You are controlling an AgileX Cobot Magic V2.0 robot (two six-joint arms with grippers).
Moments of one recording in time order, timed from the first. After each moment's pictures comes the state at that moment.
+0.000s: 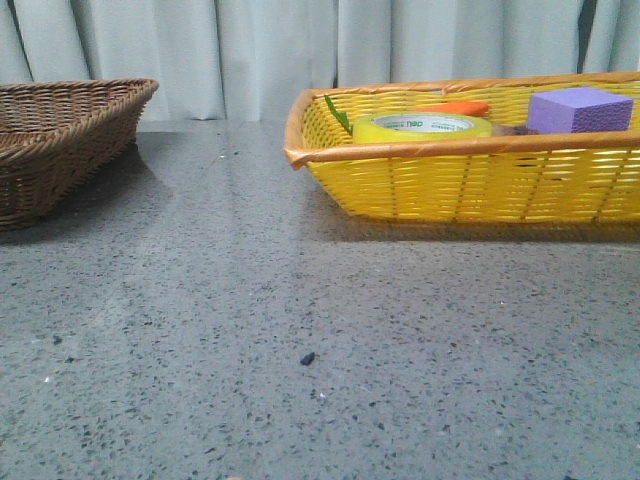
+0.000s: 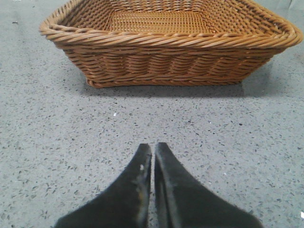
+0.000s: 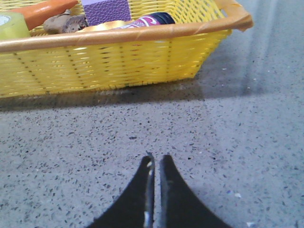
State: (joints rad) left arm -0.04 -0.01 0.00 0.02 0.33 -0.08; right arm -0.09 -0.01 0.01 -0.08 0.33 0.13
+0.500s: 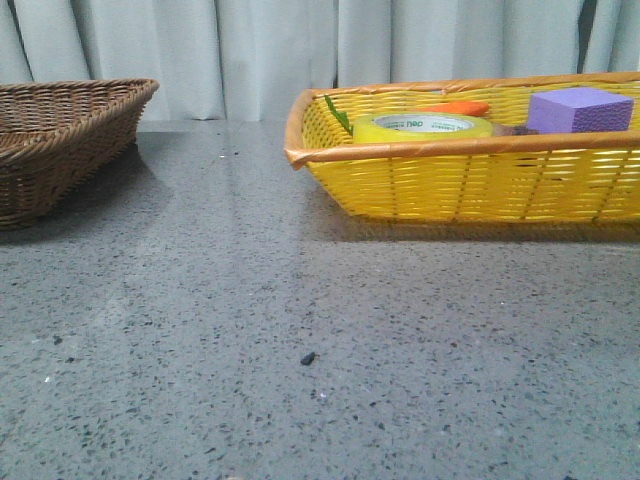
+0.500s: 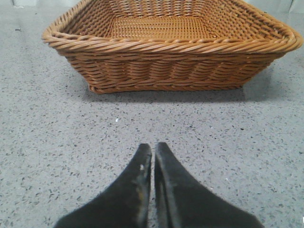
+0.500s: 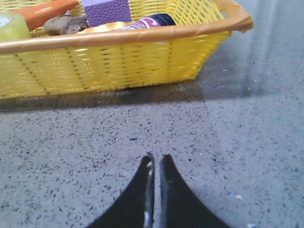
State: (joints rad) left arm -0.04 -0.01 0.00 0.02 0.31 -0.08; right arm -0.09 -0.01 0.01 -0.08 0.32 0.13
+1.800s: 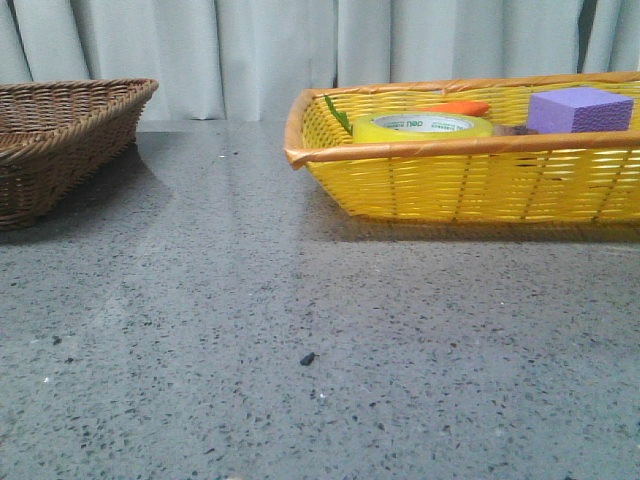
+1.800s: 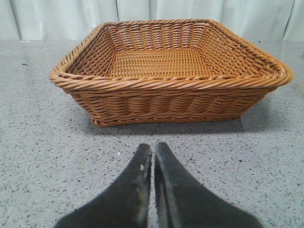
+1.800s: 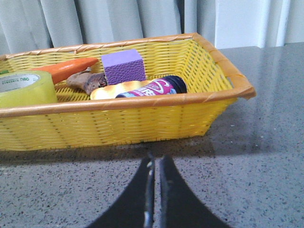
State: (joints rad) left arm -0.04 -0.01 0.00 0.04 0.21 -0.08; right arm -0.09 -0.01 0.01 -0.08 0.14 0.13
